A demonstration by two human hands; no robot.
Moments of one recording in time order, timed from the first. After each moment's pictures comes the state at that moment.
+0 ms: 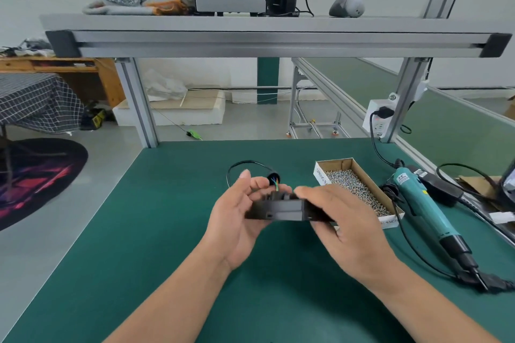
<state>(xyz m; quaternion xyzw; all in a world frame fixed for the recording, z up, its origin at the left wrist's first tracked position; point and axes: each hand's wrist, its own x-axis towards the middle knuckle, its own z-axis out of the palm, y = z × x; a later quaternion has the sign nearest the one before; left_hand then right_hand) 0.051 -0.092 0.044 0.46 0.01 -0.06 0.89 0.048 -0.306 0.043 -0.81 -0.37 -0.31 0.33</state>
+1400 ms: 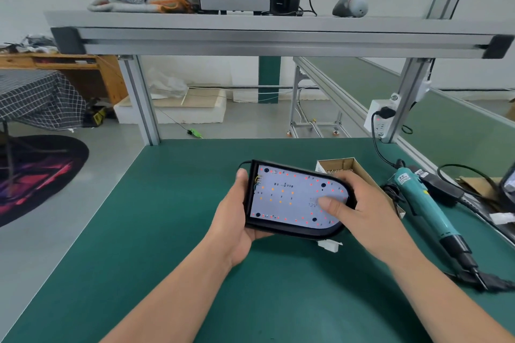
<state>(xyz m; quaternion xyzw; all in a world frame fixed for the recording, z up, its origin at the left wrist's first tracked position) 0.058 -0.093 0.037 0.52 0.12 -0.08 0.84 0.070 -0.335 0.047 -0.83 -0.19 -0.12 0.51</state>
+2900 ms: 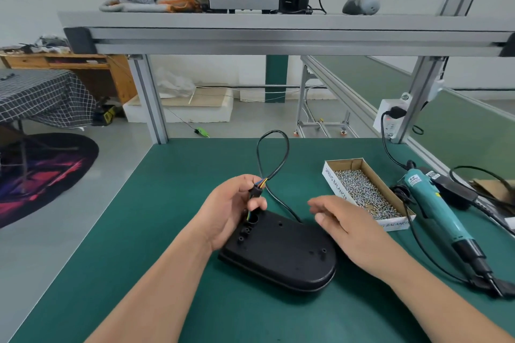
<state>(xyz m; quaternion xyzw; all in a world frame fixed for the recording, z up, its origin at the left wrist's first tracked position) 0.075 -0.047 0.028 0.57 -0.02 -0.10 0.82 0.070 -0.322 0.022 -0.91 -0.23 -0.03 0.33</state>
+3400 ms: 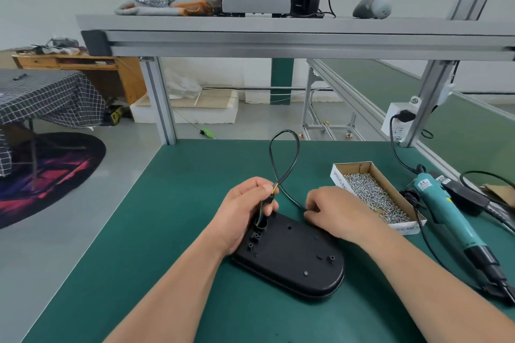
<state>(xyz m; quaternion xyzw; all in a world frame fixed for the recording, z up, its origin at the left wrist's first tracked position) 0.071 -0.055 0.018 0.62 -0.06 -0.03 0.79 0.117 -0.277 0.045 -0.98 -0.18 0.05 0.07</state>
